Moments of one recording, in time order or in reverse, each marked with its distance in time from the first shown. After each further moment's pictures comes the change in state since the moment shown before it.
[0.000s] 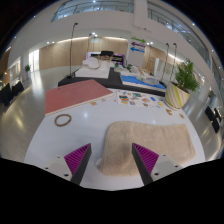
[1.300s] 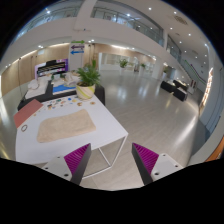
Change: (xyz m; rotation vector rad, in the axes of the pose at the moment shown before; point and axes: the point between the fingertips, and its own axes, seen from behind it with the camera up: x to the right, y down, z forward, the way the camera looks) arm 0.320 0.096 -0.344 -0.031 0.450 0.327
